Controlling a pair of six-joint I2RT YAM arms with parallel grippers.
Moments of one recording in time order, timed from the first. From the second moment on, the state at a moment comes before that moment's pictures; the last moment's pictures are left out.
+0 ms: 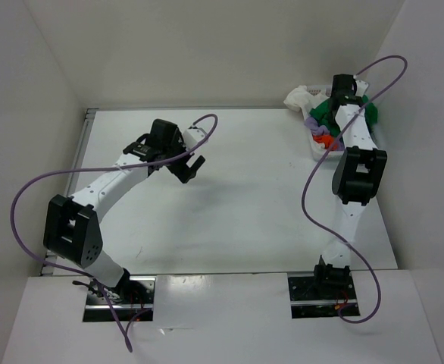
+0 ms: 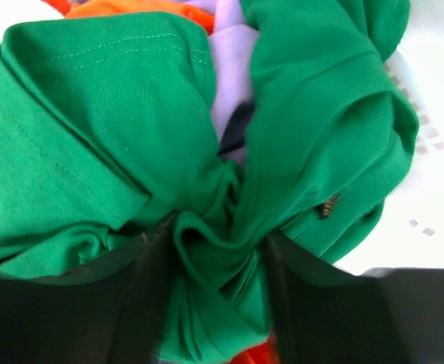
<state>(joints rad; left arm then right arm) -0.39 1.57 1.27 -0.50 0.21 0.41 -0.13 2.22 2.07 -0.66 0.45 0.35</state>
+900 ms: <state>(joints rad) -0.34 1.34 1.23 -0.44 -0.09 0.35 0.21 1.63 2.07 -0.58 0.73 0.15</state>
